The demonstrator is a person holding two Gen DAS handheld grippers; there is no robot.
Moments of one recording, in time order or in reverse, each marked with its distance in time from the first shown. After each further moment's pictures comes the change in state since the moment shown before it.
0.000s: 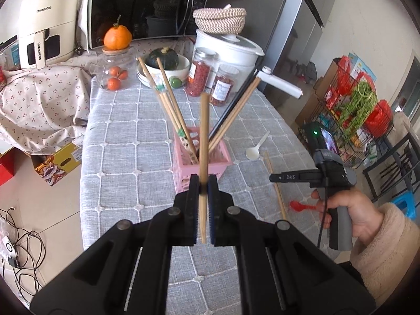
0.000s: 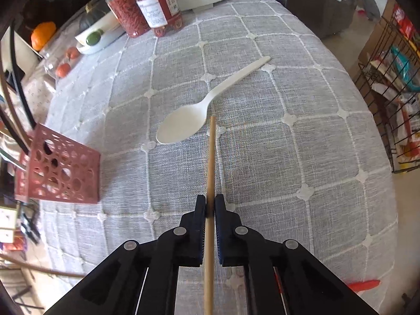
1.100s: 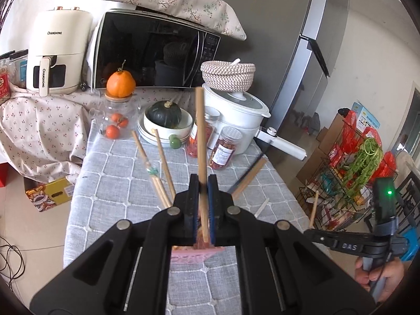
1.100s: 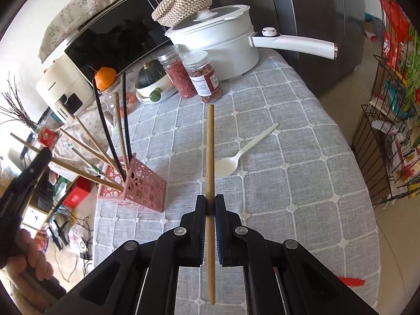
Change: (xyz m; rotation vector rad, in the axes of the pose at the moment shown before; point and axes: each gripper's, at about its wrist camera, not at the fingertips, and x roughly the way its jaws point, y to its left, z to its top) left arm 0.021 -0.005 0.044 -0.087 -0.279 0.012; right arm -0.114 -0.003 -0.022 -0.059 -0.257 0.185
